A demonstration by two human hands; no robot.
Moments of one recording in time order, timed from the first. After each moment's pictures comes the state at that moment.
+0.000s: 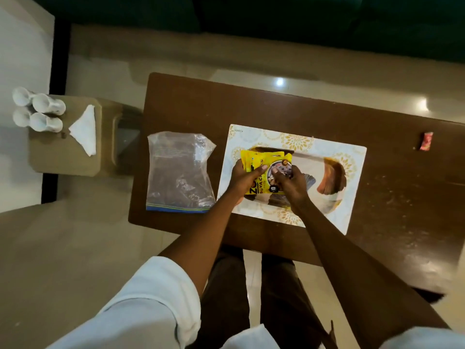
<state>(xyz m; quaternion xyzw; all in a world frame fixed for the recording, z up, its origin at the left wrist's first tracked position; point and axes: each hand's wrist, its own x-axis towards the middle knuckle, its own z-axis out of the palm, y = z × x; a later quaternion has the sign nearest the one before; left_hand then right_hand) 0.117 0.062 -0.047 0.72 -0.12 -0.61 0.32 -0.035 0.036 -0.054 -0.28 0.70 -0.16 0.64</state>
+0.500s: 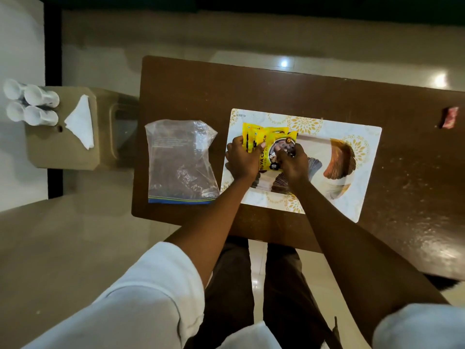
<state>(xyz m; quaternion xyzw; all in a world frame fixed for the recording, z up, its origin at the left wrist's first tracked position) 0.108 0.048 -0.073 0.88 -0.22 -0.39 0.19 -0.021 0.029 -0.082 -0.37 0.71 -0.20 0.57</state>
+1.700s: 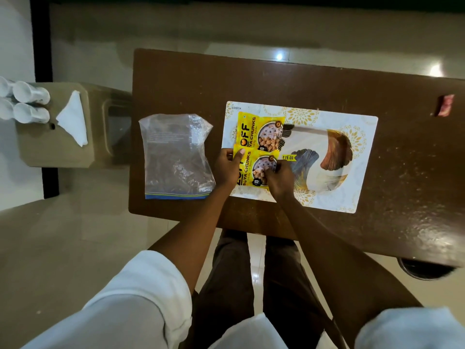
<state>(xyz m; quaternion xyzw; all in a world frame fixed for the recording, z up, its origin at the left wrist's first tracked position) 0.137 0.093 -0.069 0.84 -0.18 -0.45 0.25 -0.016 0.090 -0.096 -0.41 0.73 -0.09 0.54</state>
